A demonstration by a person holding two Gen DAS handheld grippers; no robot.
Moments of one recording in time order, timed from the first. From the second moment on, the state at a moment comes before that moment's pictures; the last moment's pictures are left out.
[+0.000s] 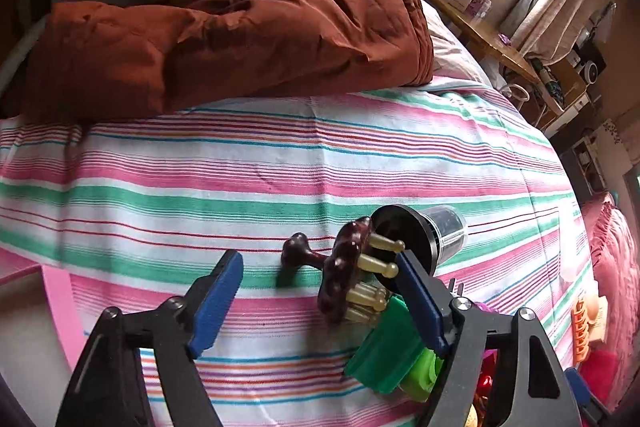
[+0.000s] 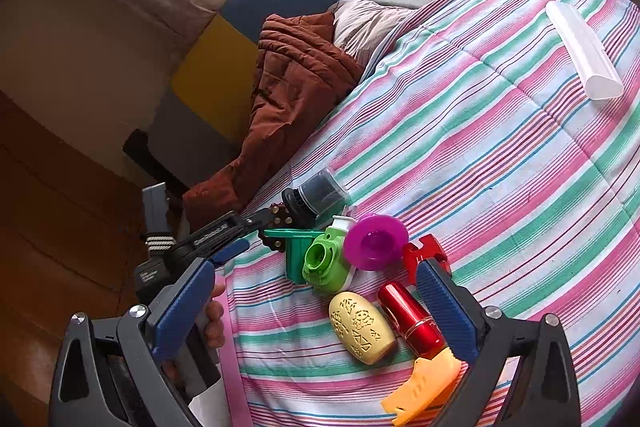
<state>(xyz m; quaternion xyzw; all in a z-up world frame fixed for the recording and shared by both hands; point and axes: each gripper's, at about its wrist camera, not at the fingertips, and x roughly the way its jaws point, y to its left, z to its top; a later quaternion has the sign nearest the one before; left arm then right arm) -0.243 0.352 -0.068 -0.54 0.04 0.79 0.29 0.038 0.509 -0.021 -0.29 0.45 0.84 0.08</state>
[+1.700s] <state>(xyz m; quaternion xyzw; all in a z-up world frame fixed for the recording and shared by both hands) -0.092 0.135 -0.014 -0.43 -0.02 0.85 0.30 -0.145 0.449 -0.028 -0.47 0.11 0.87 0.10</state>
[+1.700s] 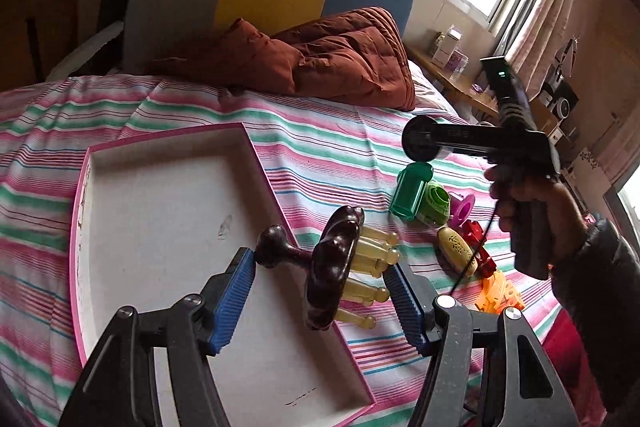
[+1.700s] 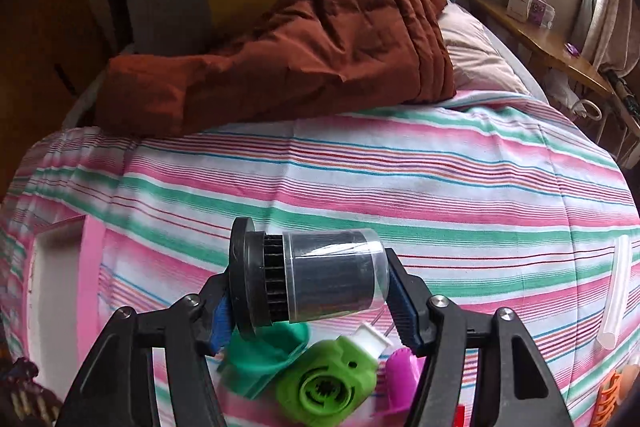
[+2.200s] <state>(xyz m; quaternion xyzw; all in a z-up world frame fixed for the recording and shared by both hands) -0.077 0.082 -0.019 -0.42 0.04 0.89 0.19 -0.049 0.326 -0.064 -0.51 0.04 0.86 -0.01</state>
